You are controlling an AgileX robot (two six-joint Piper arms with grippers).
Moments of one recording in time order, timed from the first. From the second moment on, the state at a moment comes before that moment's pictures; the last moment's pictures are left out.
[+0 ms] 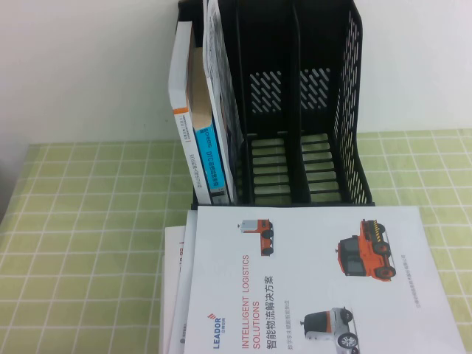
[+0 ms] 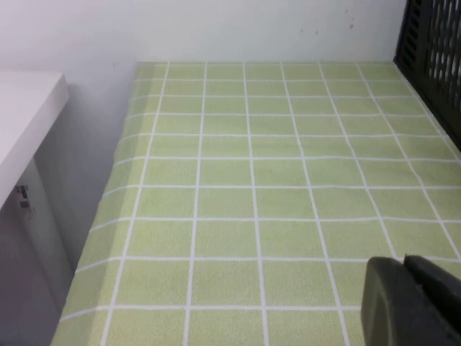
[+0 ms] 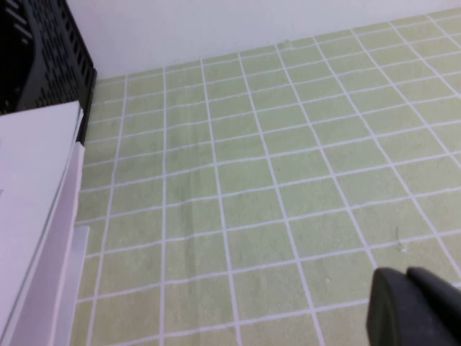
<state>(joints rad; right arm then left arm) -0.08 -0.01 0.03 0.01 0.42 0.12 -0.06 -0.01 0.02 0.06 0.37 -0.15</state>
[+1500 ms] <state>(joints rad) -0.08 -0.01 0.03 0.01 0.11 0.11 -0.06 -0.01 0.03 0.05 0.18 -0.16</state>
